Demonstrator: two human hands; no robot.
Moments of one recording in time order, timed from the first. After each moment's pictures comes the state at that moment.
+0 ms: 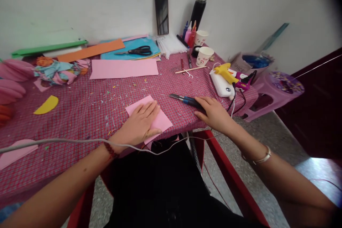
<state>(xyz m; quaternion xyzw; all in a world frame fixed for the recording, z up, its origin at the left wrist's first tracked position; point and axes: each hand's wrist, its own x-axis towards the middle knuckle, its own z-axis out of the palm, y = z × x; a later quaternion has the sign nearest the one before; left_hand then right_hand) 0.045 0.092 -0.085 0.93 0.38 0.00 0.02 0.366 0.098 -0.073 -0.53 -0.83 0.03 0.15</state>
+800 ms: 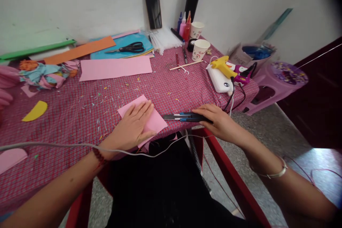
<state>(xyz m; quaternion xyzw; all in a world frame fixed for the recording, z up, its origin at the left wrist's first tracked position) 0.042 0.091 -0.087 0.93 0.38 0.01 0.00 0.384 0.066 -0.069 -0.44 -0.86 0.19 0.18</state>
